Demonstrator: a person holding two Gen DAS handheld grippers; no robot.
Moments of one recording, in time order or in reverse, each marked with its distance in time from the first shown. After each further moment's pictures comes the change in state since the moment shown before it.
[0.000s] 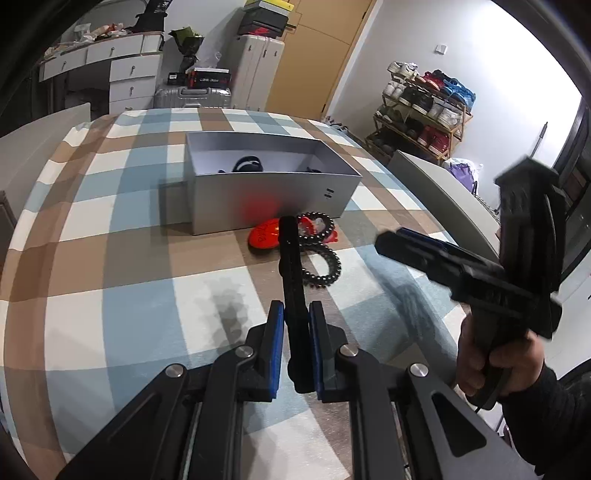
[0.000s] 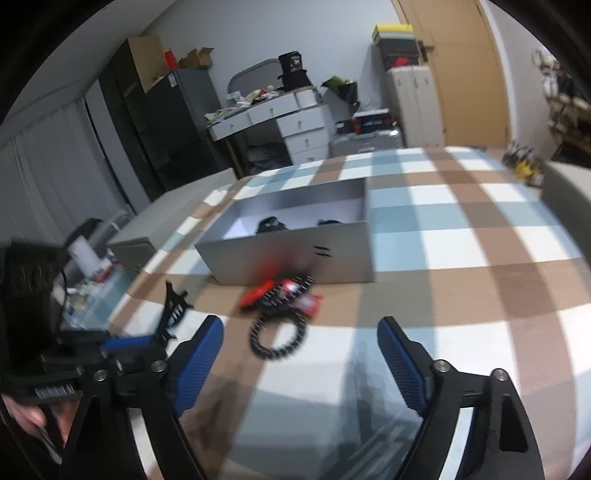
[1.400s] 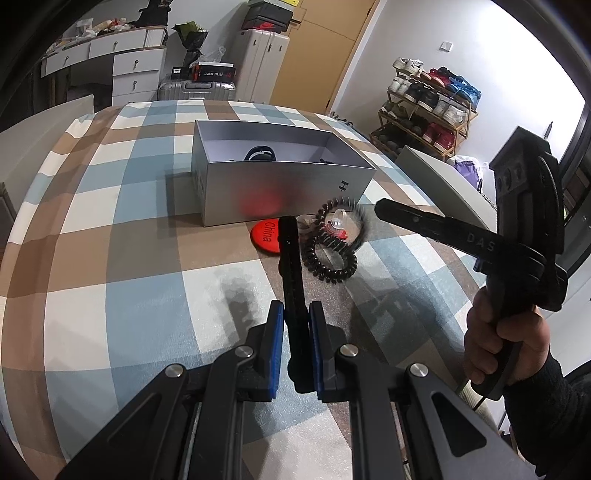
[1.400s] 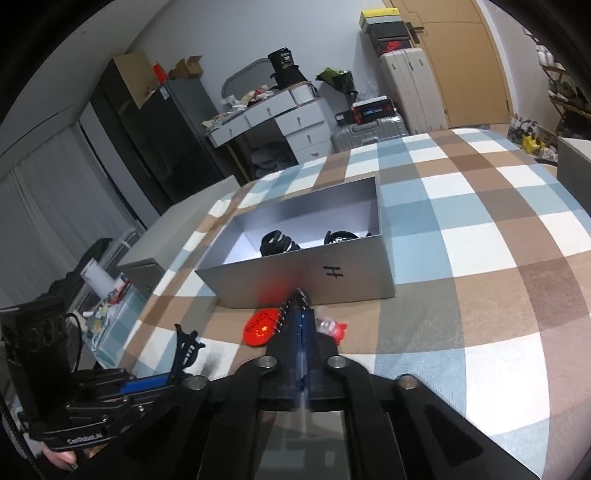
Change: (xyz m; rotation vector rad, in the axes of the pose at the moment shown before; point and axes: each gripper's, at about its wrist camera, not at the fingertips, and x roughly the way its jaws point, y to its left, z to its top) left arm 0.004 0.011 -0.004 -0.006 0.018 0.009; right arm 0.009 -0.010 0.011 0.083 -0.012 0.034
